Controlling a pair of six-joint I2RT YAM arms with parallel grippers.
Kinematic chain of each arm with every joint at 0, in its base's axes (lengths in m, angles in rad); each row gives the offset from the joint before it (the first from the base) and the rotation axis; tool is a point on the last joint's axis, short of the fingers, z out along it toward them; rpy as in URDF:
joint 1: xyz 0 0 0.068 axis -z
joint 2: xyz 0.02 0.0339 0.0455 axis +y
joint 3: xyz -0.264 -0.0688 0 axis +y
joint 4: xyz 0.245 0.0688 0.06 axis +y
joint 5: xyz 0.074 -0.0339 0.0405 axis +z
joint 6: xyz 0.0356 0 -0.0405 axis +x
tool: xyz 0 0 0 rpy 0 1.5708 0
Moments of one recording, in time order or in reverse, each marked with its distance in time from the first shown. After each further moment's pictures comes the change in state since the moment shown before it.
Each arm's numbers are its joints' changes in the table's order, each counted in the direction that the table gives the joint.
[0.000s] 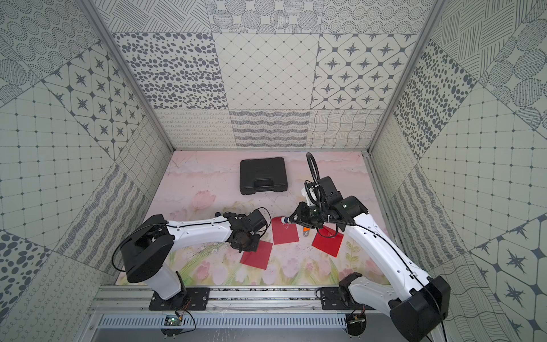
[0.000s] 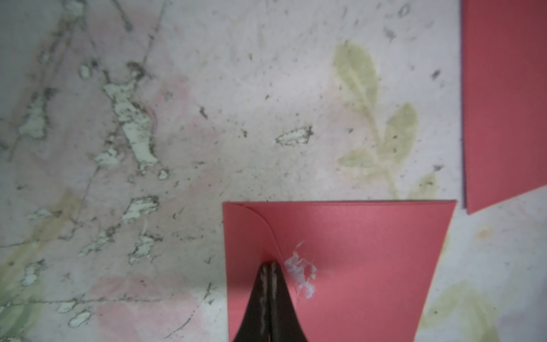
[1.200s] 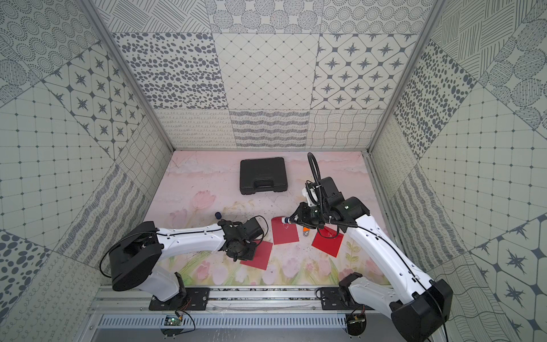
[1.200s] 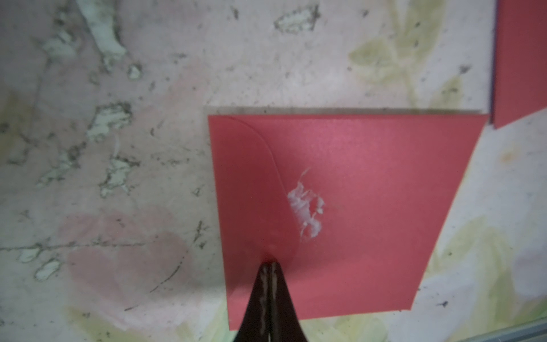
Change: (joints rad) left arm 0.061 -0.097 0.116 -0.008 -0.041 -0.059; right arm 0.000 -0.019 -0.002 0.011 -0.001 0.001
